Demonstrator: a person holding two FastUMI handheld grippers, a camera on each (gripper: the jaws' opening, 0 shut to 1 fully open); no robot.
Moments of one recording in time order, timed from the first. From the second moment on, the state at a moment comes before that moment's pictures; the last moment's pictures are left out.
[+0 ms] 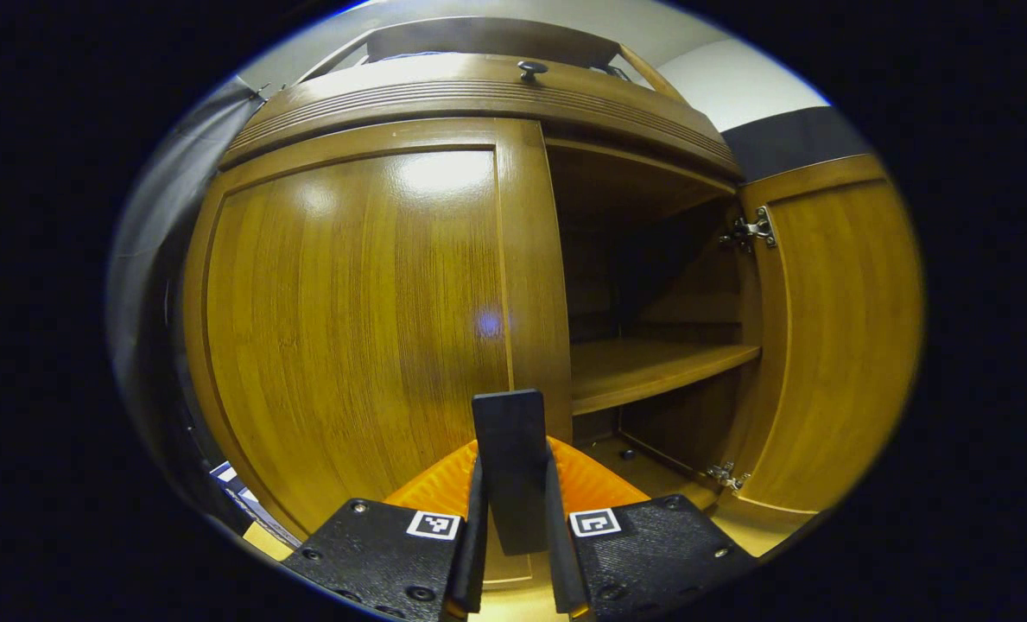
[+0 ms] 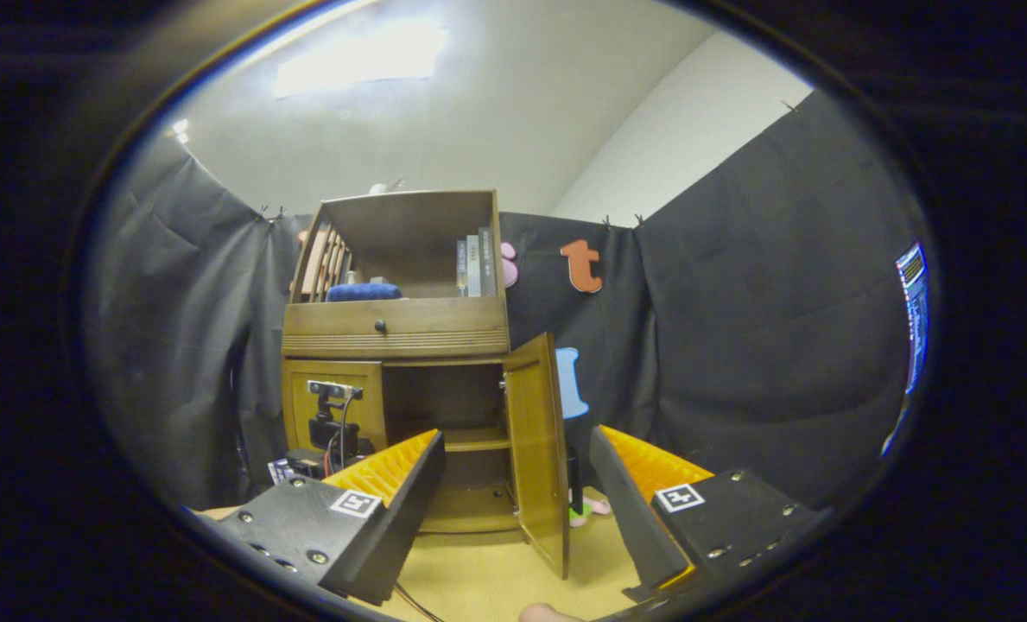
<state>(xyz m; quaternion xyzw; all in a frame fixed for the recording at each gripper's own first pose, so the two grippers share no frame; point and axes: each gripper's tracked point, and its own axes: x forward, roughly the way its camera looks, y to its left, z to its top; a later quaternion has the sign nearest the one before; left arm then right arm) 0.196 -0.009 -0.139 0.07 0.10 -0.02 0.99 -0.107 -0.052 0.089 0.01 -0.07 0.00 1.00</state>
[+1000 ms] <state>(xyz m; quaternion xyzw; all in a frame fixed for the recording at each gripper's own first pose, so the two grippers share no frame) 0.059 0.014 -0.109 0.08 0.11 -0.09 0.99 -0.109 0.000 0.063 -0.03 -0.07 0.04 1.00</state>
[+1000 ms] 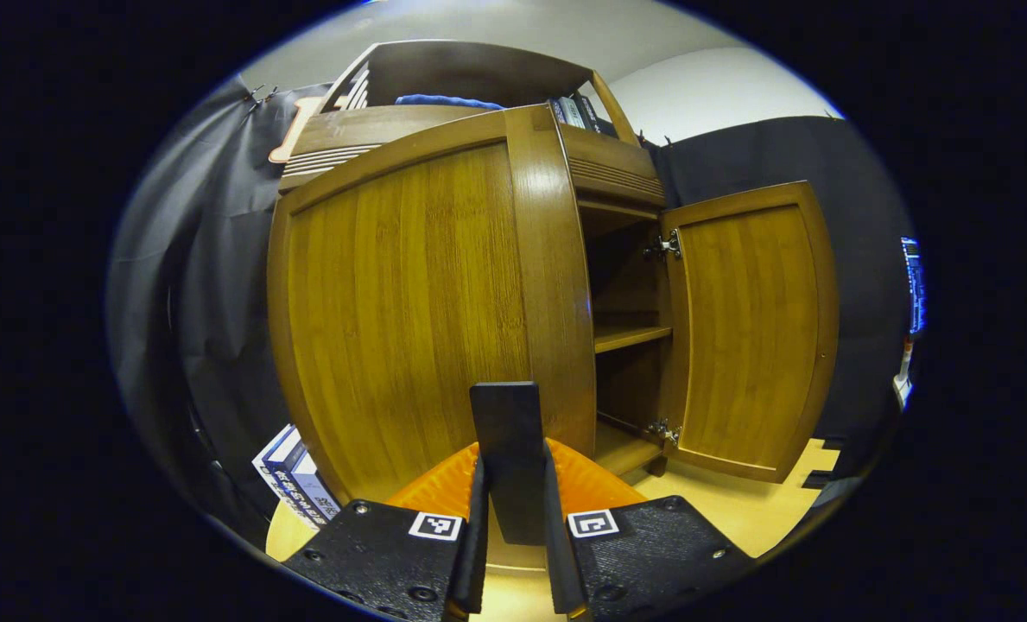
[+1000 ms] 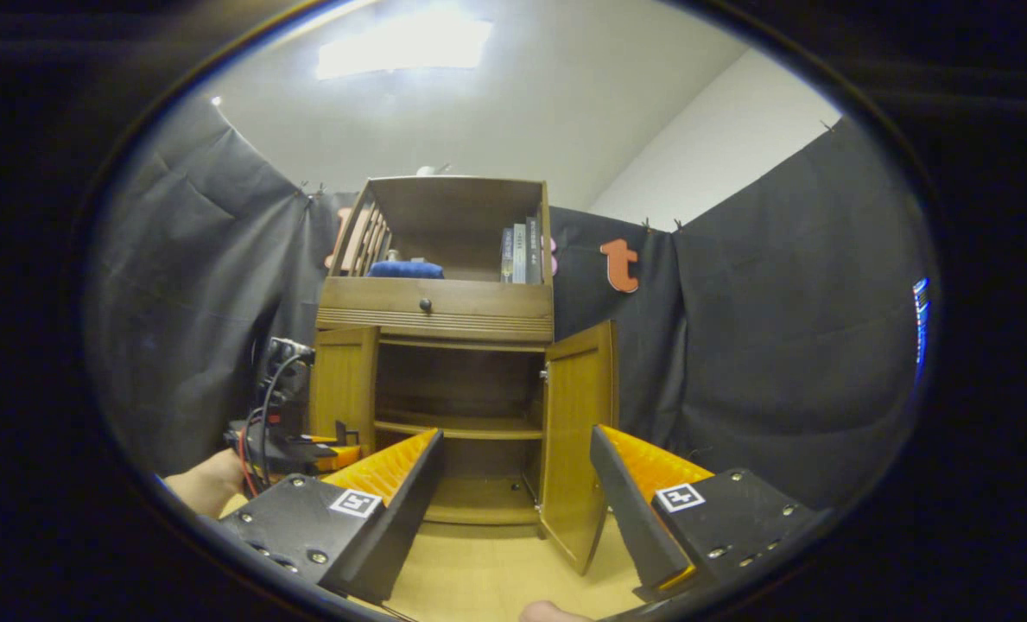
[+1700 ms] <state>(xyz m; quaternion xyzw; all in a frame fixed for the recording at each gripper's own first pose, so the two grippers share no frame) 0.020 0.046 -0.097 0.10 0.11 -0.09 0.99 -0.115 0.001 0.055 0.01 -0.07 0.04 1.00</state>
